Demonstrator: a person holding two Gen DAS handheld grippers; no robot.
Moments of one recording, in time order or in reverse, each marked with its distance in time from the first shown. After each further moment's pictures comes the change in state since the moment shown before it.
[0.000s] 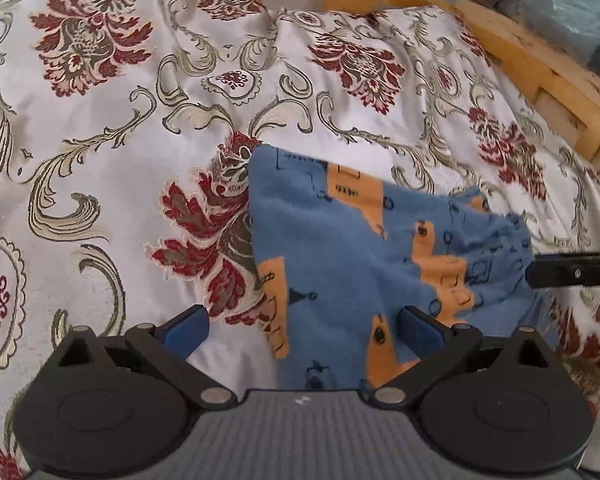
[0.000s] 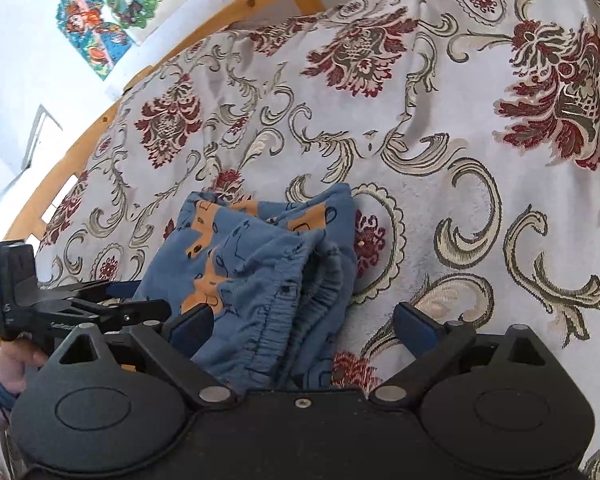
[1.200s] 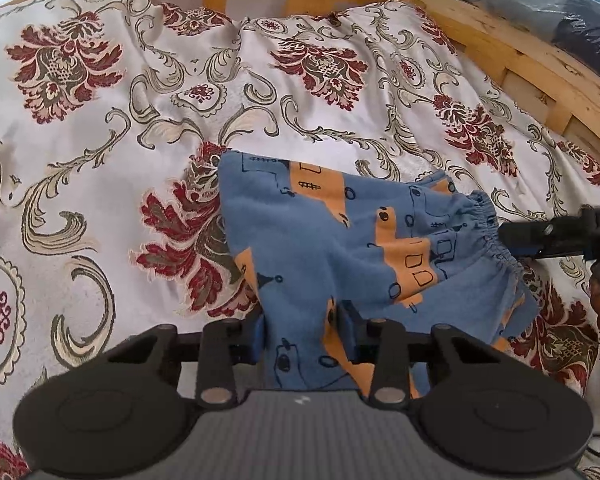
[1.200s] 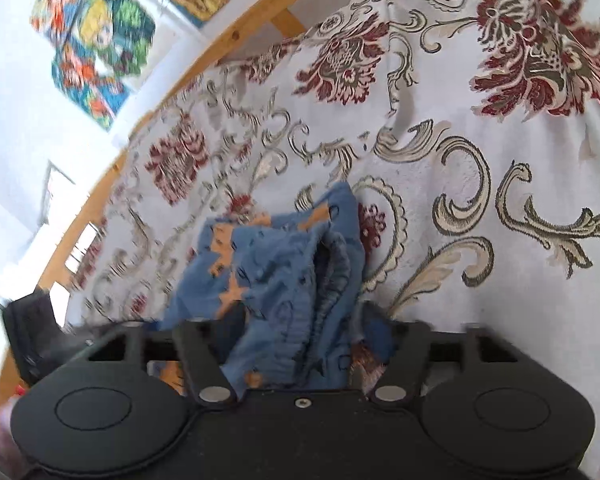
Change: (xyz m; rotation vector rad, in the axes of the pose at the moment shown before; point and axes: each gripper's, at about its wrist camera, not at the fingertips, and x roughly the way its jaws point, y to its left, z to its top) left arm -0.014 -0.014 -0.006 0.079 -0.008 -0.037; right arm -0.013 -0.011 -0.013 0.185 -0.076 0.095
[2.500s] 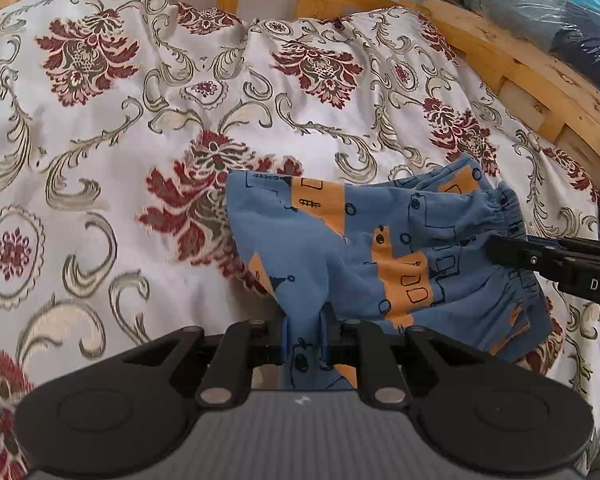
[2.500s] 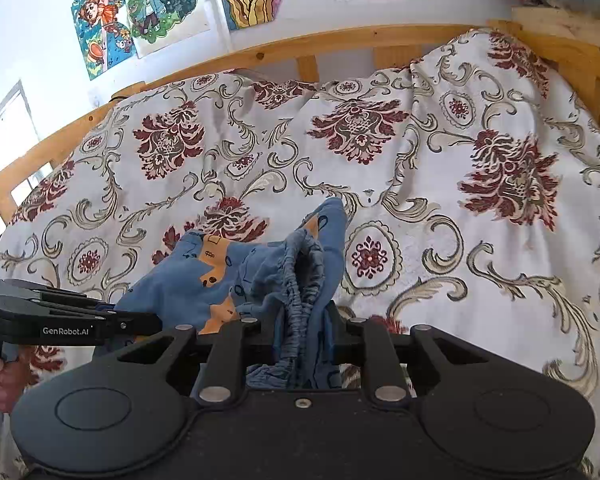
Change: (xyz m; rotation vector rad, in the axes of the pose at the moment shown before) left arm -0.041 -0.031 -0.023 -0.057 0.006 0.018; right arm -0.030 0.109 -0.062 -0.363 -0.152 -0.368
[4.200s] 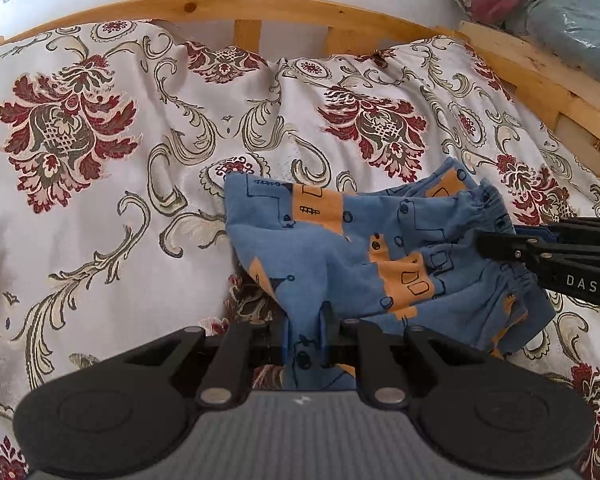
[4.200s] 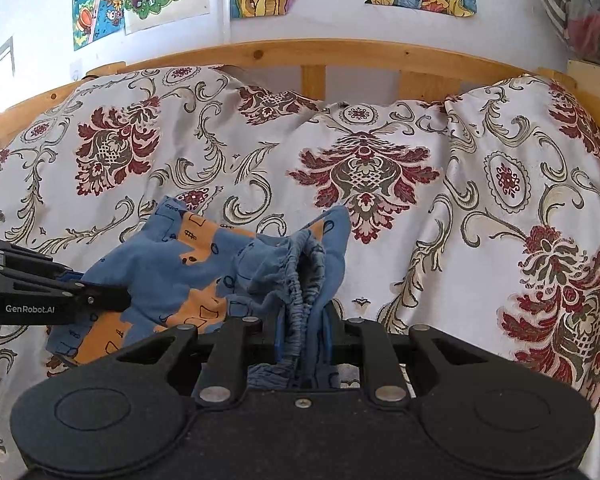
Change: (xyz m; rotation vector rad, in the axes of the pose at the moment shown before) left arm 0.087 0.058 0.107 0.049 -0.108 0.085; right arm 0.148 -0.018 0.091 -0.176 -0.039 -0.061
